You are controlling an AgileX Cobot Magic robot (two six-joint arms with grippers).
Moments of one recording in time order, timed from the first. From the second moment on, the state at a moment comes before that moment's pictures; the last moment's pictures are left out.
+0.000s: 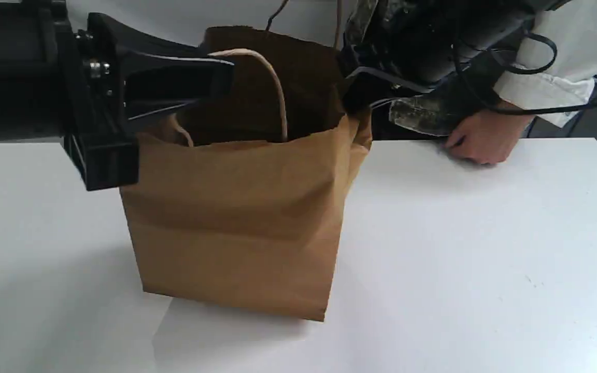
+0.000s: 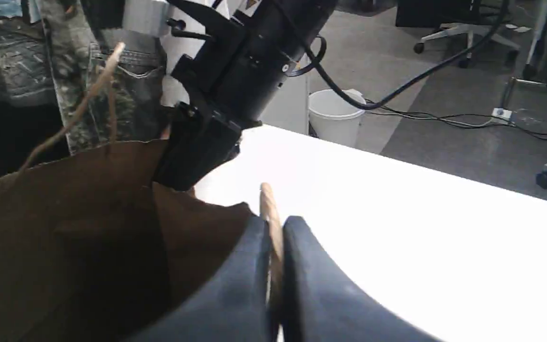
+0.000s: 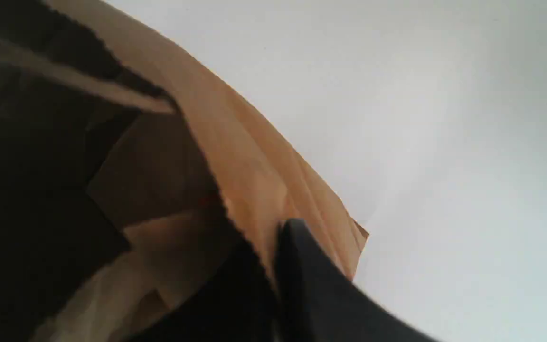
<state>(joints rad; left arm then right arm) -0.36 1.18 -0.95 1.76 -0.64 -1.63 0.26 1.90 -1.78 0.53 1.01 -0.45</state>
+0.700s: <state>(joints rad) -0.36 1.16 -1.06 1.76 -0.59 -1.66 0.26 1.87 -1.78 0.56 0.98 -0.45</state>
